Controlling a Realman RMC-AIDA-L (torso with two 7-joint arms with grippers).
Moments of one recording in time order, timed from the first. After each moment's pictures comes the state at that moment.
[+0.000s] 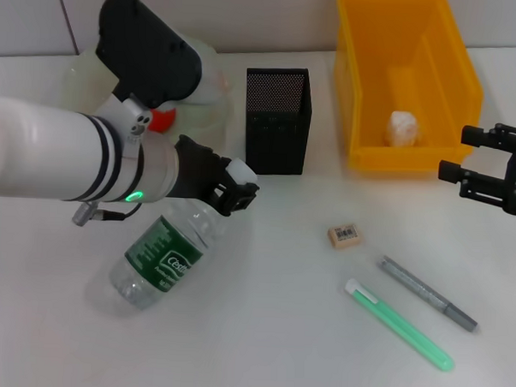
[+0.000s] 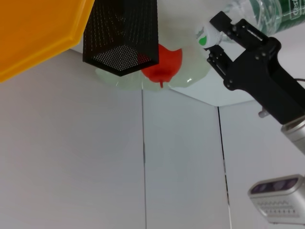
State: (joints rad) left arm -0.48 -2.08 1.84 1.43 2.52 0.98 -2.70; right arm 0.36 2.04 -0.47 -0.79 -1.95 -1.61 1.19
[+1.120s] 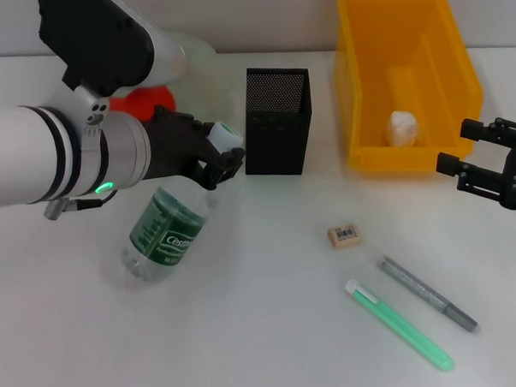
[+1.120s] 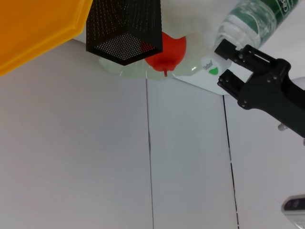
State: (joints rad) left arm -0.33 -2.07 1.84 1.62 2.56 0.93 -2.69; right arm 0.35 2.05 -0.47 -0.79 -1.92 -1.60 1.19
